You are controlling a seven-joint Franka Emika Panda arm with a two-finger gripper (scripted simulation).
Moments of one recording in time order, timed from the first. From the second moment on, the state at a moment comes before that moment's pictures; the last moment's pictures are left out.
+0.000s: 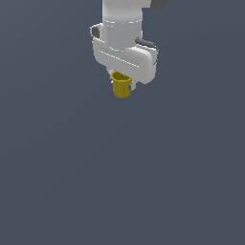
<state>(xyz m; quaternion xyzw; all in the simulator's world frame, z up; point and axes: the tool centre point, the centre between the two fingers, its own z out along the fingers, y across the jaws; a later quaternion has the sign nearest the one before) -0.049 -0.001 0.375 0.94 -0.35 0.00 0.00</state>
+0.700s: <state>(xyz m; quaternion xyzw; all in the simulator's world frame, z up) -0.051 0.003 0.477 0.94 -0.35 0.00 0.00</state>
